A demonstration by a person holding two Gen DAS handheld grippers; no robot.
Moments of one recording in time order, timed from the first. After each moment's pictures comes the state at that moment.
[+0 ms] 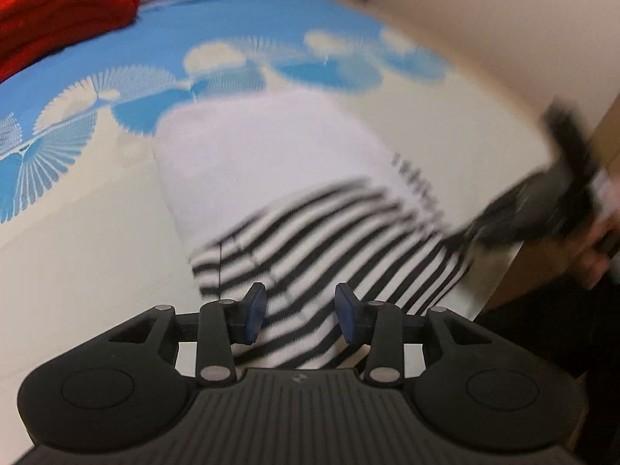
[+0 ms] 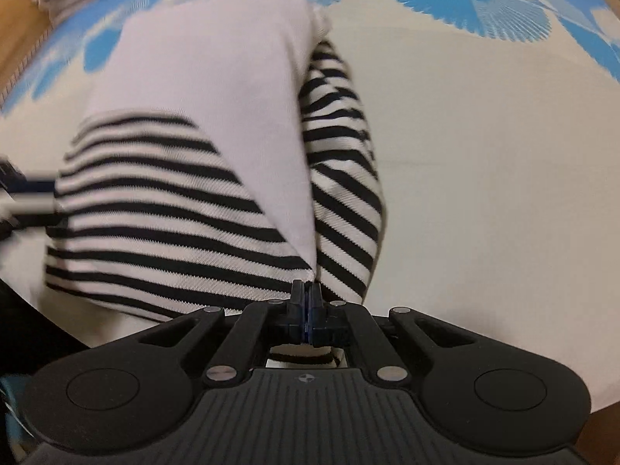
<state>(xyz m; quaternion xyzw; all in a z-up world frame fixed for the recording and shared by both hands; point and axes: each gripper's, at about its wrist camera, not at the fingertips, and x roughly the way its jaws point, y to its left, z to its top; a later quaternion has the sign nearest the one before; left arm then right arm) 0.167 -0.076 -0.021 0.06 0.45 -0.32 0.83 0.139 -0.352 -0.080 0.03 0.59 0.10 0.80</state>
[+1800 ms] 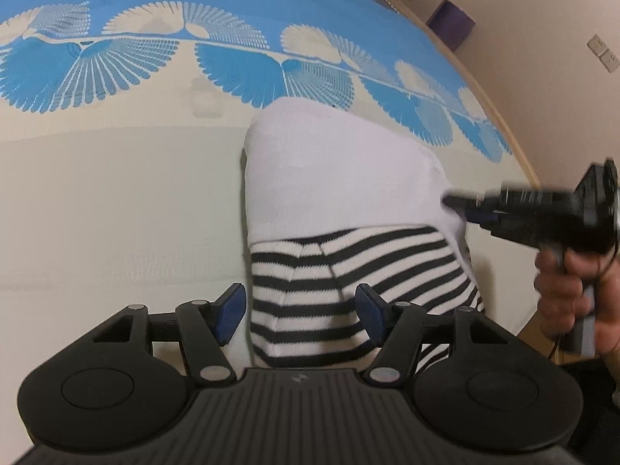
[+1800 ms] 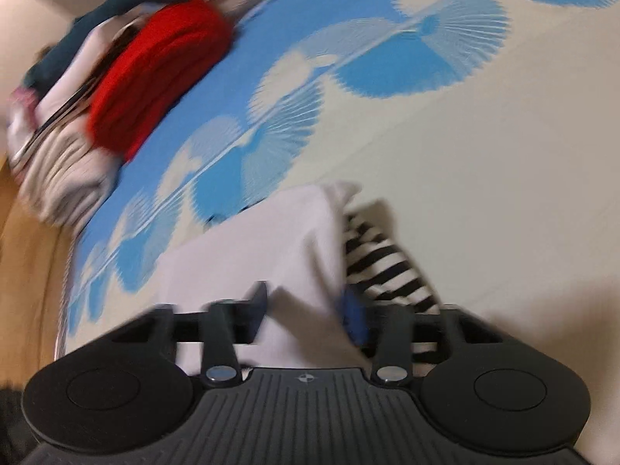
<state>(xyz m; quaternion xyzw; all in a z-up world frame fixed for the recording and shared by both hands) 0.219 -0.042 -0.025 -0.11 0.52 -0.22 0.82 0.210 -0.383 -0.053 0.31 0.46 0.06 0.83</state>
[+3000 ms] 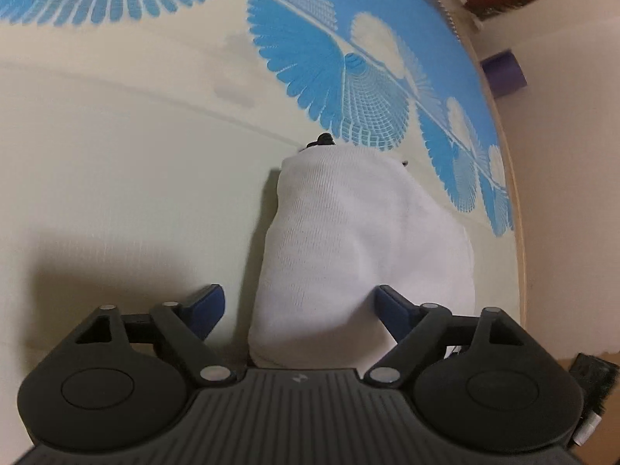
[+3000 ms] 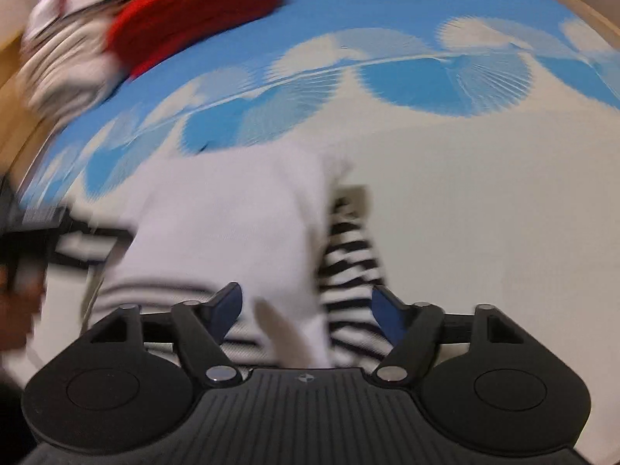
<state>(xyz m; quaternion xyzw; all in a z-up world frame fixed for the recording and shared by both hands) 0.330 -0.038 -0.090 -0.27 0.59 -0.20 0.74 0.177 -0.387 -0.052 0.15 0.49 0.06 0.86</state>
